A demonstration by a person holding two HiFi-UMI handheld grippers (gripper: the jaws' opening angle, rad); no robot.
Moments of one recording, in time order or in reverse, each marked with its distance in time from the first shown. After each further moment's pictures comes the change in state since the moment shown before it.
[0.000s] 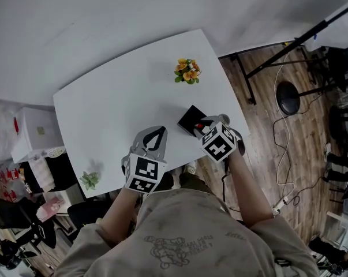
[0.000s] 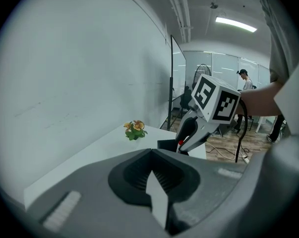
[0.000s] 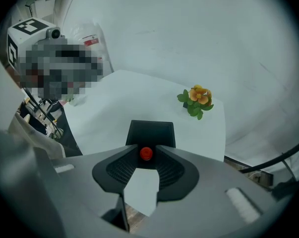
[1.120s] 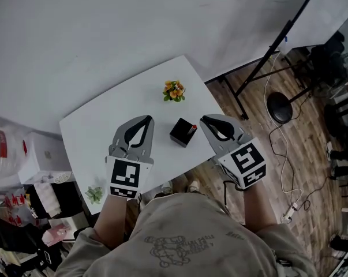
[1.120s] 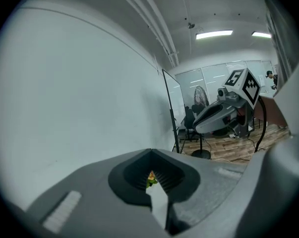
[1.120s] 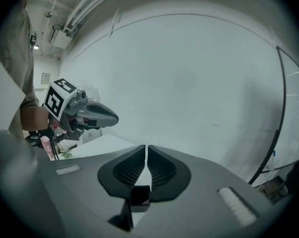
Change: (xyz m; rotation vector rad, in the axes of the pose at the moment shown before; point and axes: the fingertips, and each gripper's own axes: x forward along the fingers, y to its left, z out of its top) left arm -0.090 0.012 0.148 0.153 -0.331 0.106; right arm -0.235 -0.005 0.082 0.080 -0.697 -0.239
